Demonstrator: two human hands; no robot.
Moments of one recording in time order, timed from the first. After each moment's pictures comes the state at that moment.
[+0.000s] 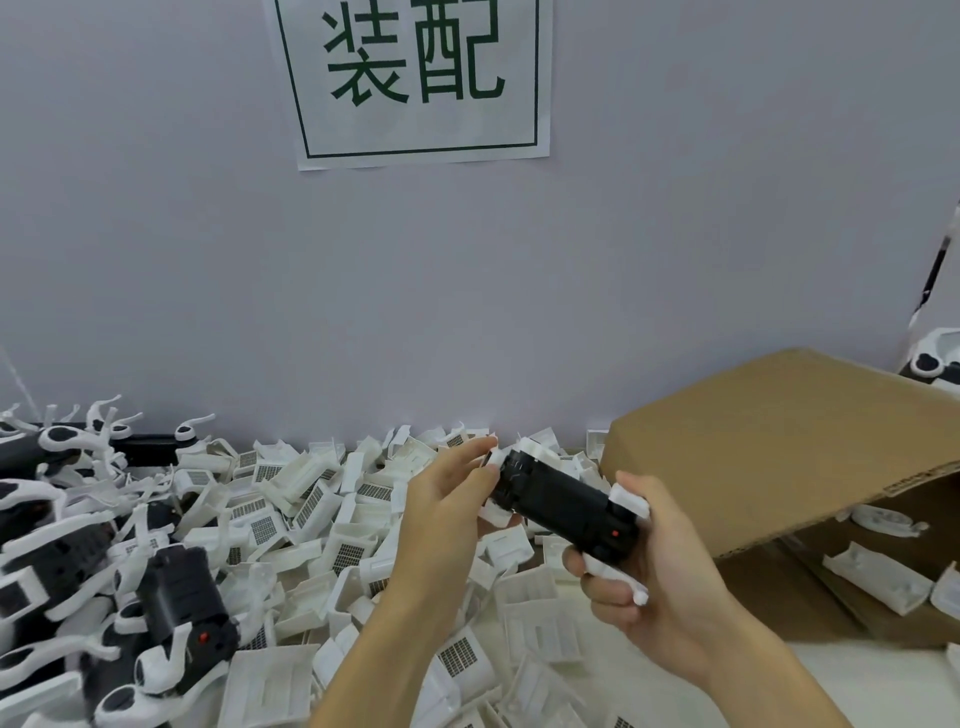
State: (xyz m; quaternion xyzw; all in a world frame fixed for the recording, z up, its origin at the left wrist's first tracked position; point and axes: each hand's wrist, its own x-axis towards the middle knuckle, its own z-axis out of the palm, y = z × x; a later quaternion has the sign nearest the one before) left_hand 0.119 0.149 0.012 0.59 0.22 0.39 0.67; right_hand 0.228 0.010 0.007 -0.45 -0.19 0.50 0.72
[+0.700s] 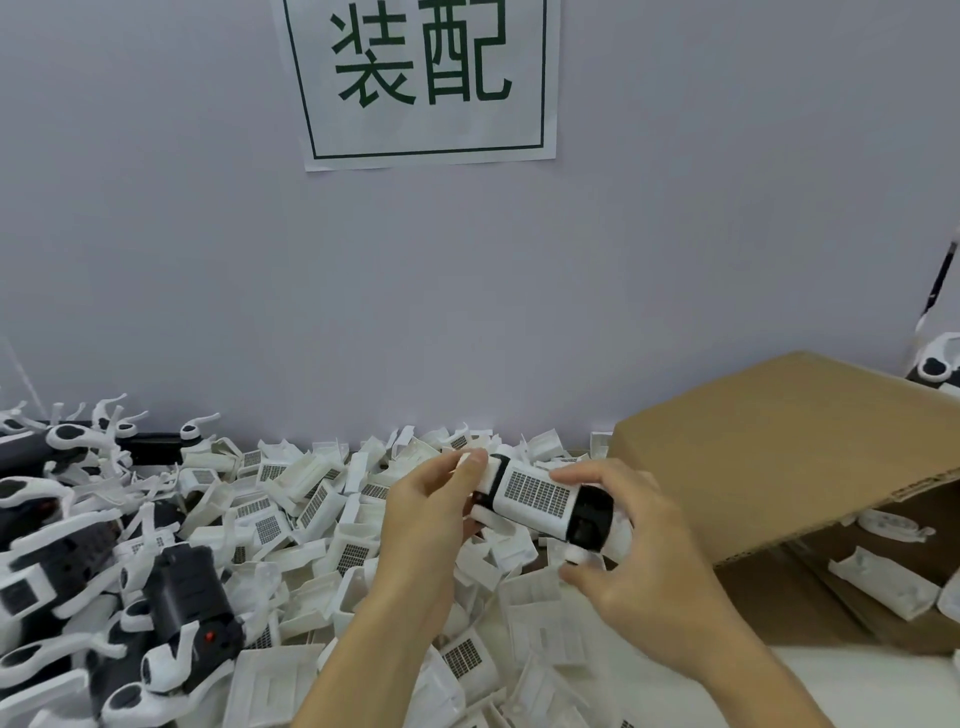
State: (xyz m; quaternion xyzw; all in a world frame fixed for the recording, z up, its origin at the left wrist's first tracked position) left_hand 0.114 0.155 0.018 0.54 0.26 0.38 0.70; right_hand 0.219 0.008 0.004 -0.69 -0.50 0.00 0.53
